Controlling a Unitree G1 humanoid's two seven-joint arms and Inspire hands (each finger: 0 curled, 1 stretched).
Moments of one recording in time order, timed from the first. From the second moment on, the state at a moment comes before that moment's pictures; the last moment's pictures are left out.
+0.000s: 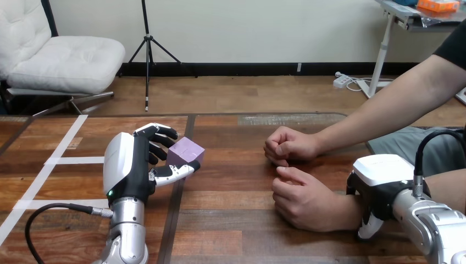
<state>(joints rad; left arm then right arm) -0.50 0.23 -0.21 1.18 0.45 -0.60 0.66 -0.17 -0.60 0.27 0.03 -1.08 0.21 0.52</state>
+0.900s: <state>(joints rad) -0.50 0.23 -0.21 1.17 0.45 -0.60 0.66 -0.10 -0.63 0.26 -0.11 -1.06 0.25 0.54</state>
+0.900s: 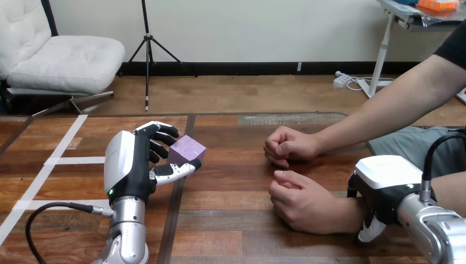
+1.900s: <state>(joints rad) -0.50 0.23 -0.21 1.16 0.47 -0.61 0.66 -0.07 -0.63 0.23 -0.25 -1.03 0.29 0.59</state>
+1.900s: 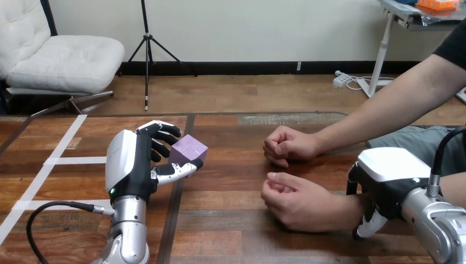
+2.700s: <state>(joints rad) -0.48 0.23 -0.22 1.13 0.49 -0.61 0.67 -0.06 -0.63 0.19 -0.37 -1.02 0.26 0.59</state>
